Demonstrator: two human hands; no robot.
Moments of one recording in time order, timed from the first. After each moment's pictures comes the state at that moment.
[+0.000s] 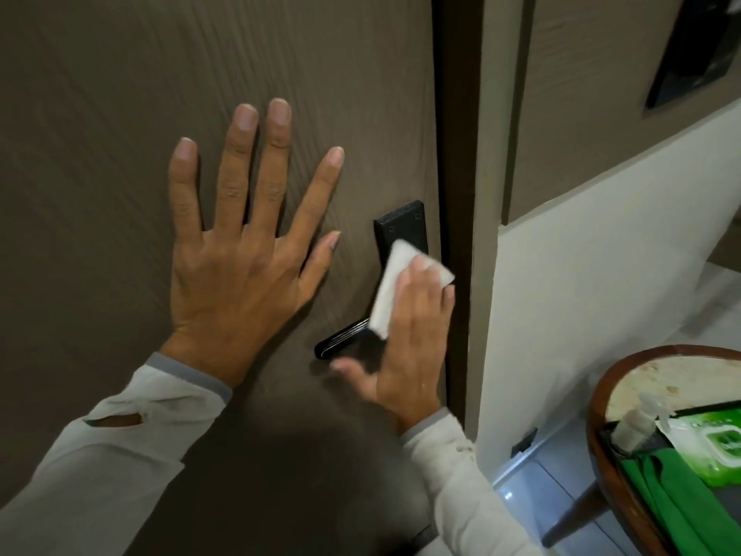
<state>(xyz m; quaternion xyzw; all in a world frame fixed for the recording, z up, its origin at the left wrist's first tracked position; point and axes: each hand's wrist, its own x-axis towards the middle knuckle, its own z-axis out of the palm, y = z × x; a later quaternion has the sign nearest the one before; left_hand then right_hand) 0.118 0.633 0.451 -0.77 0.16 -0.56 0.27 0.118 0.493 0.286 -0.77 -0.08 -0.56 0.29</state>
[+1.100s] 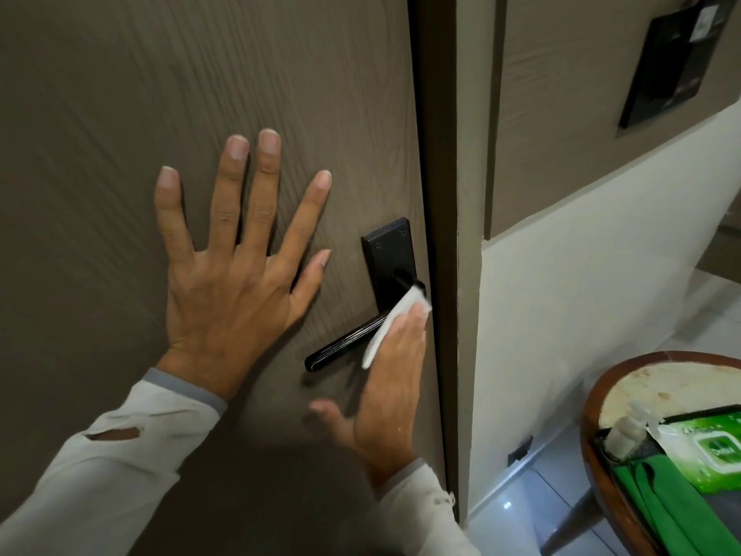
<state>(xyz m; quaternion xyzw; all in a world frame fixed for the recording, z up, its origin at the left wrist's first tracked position) 0.116 0.632 0.448 -0.77 0.16 -0.55 0.27 0.088 0.516 0.272 -0.77 -0.07 -0.51 0.37</state>
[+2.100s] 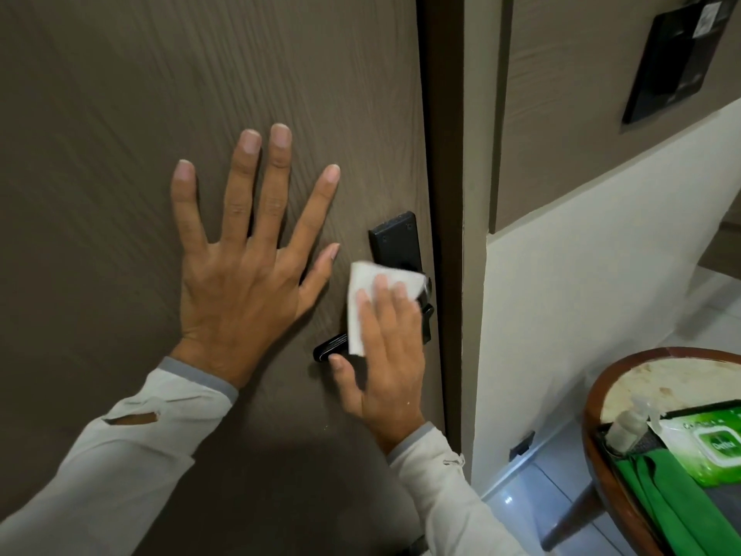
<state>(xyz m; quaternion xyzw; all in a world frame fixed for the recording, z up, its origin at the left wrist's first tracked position) 0.119 0.632 0.448 -0.77 0.17 -0.56 0.26 0.104 0.506 0.288 -0.74 -0.14 -0.57 0.33</state>
